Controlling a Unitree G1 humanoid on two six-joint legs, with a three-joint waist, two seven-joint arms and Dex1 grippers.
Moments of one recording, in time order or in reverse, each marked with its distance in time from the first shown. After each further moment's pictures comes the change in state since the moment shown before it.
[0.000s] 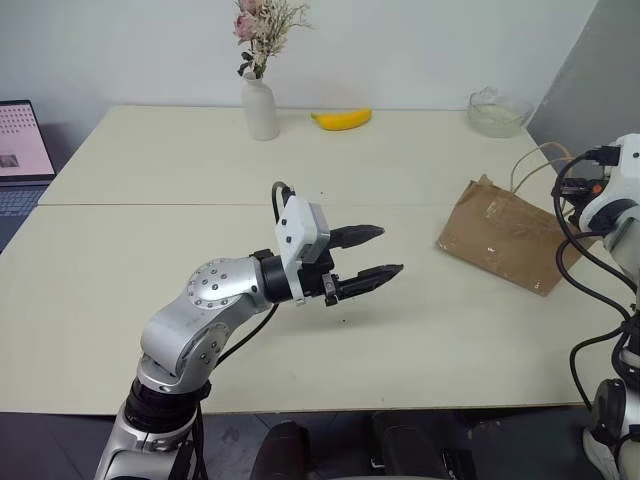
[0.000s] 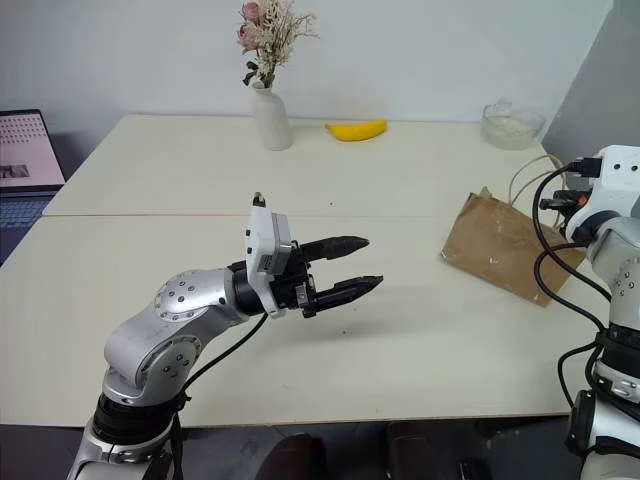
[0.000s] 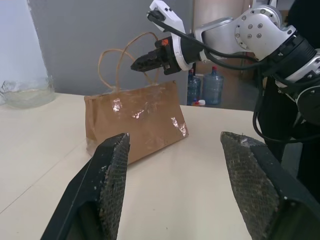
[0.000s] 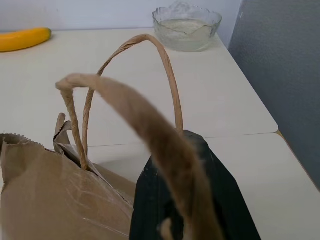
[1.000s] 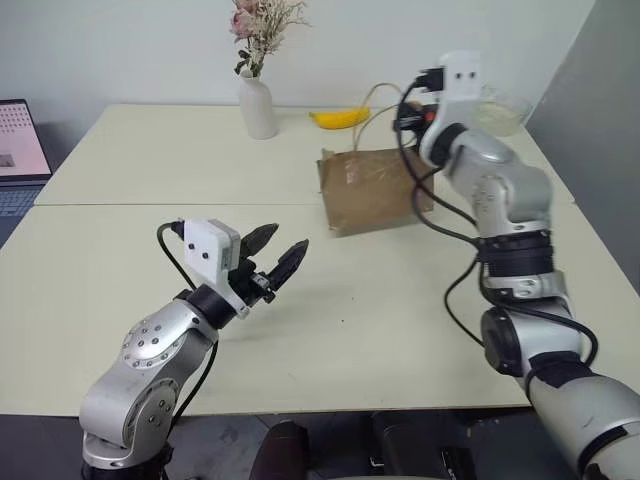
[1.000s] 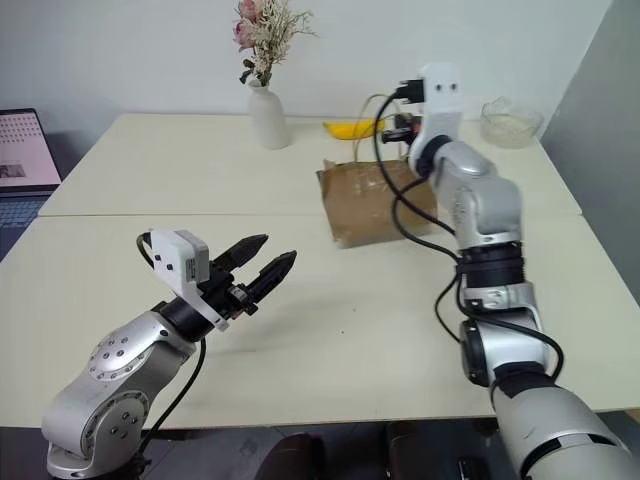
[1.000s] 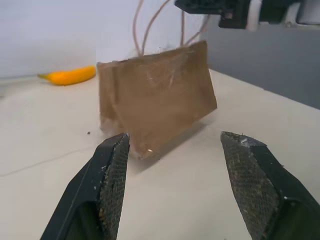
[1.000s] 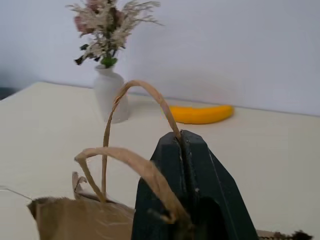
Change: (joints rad) left arm 0.368 -0.018 0.280 -0.165 0.010 0.004 0.398; right arm -0.531 0.516 0.340 0.474 -0.157 -0.402 0.016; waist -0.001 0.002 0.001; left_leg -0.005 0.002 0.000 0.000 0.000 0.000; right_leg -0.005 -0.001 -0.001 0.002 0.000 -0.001
